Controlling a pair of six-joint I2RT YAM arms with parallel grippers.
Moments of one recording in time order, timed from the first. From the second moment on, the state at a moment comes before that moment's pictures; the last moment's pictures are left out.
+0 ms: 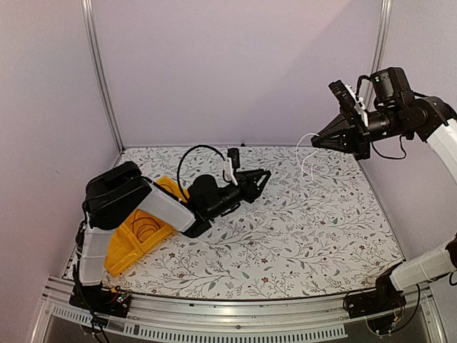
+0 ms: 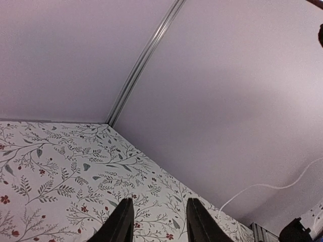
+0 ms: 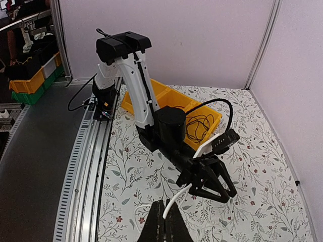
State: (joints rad) left arm -0.93 2.23 1.16 1.27 0.04 -0.55; right arm 0.44 1.30 1.69 -1.05 -0.96 -0.68
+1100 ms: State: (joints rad) left arm -1.05 1.96 0.94 1.14 0.19 -0.19; right arm 0.44 1.31 1.31 -0.86 -0.94 -0.69
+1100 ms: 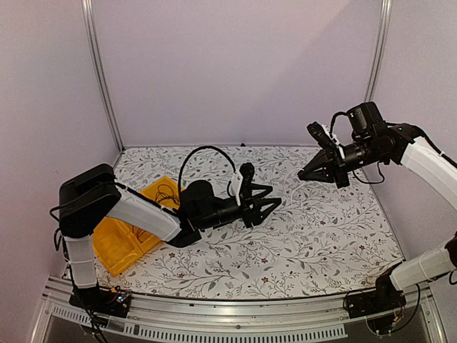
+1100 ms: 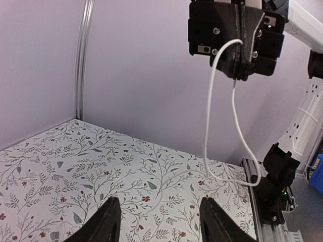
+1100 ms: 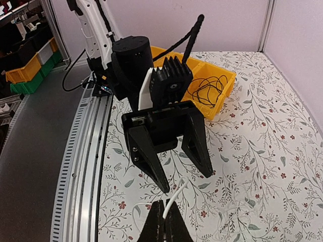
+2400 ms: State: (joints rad) left arm -1.06 1.60 1.04 0.57 0.07 -0.14; right arm 0.39 1.27 1.05 -0.66 -0.94 -0.68
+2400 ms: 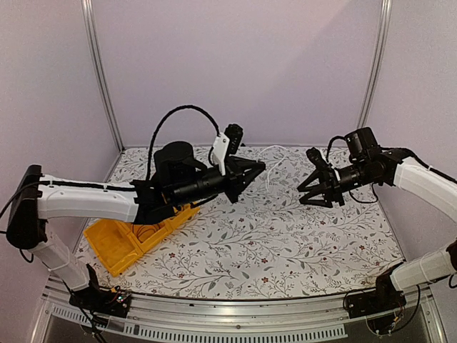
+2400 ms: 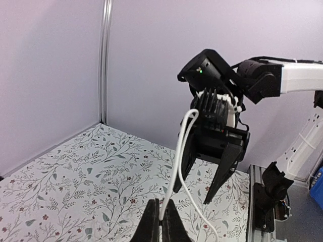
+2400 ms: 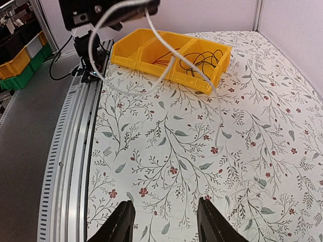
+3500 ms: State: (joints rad) left arm -1.06 0.62 1.23 -1.28 -0.75 -0.97; right arm 0.39 1.44 0.94 -0.49 -0.71 -0.66
